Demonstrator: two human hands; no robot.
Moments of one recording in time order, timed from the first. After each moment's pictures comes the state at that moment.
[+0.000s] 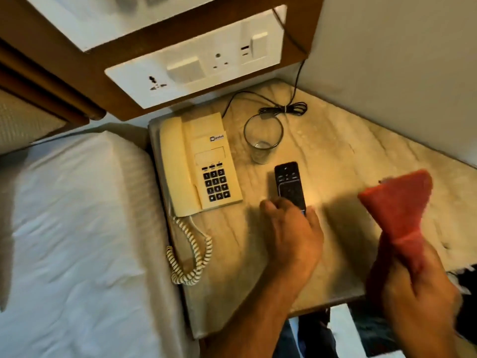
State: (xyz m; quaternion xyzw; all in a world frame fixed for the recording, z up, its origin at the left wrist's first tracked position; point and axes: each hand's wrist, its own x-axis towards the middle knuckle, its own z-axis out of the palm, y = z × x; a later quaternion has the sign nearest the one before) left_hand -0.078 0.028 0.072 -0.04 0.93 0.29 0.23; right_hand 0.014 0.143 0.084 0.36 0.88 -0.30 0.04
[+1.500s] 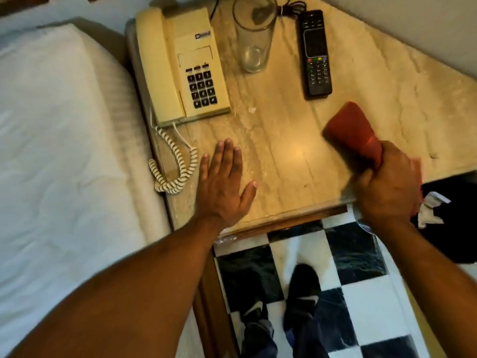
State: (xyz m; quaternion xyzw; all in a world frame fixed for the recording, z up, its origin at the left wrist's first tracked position) left_hand -0.009 -0.124 -0.042 0.27 0.96 0.07 0.11; right_hand 0.072 0.163 0.000 0.34 0.92 -0.17 -0.06
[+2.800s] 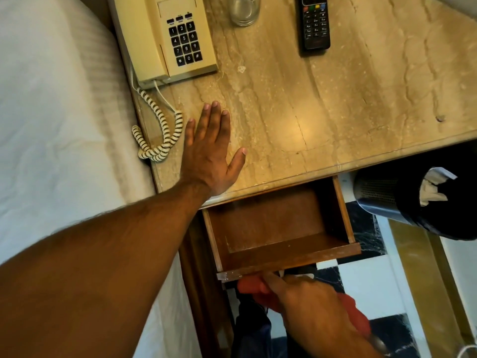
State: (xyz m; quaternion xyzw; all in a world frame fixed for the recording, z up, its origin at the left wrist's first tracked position) left_hand -0.006 -0.120 -0.035 0.26 0.96 0.06 0.11; right_hand 0.252 0.021 0.017 -0.05 0.88 -0.20 0.42
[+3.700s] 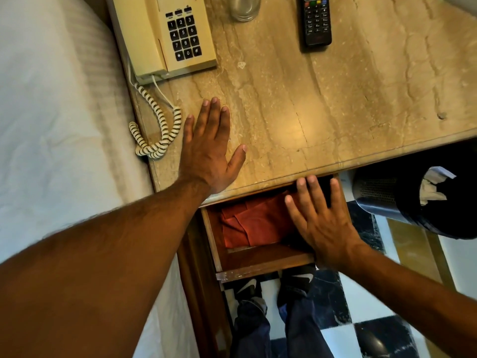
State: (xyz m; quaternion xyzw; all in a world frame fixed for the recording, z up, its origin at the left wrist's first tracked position) left_hand -0.006 -0.119 -0.034 0.26 0.96 0.06 0.10; right_hand 0.186 0.097 -0.038 -0.17 0.92 0.12 0.32
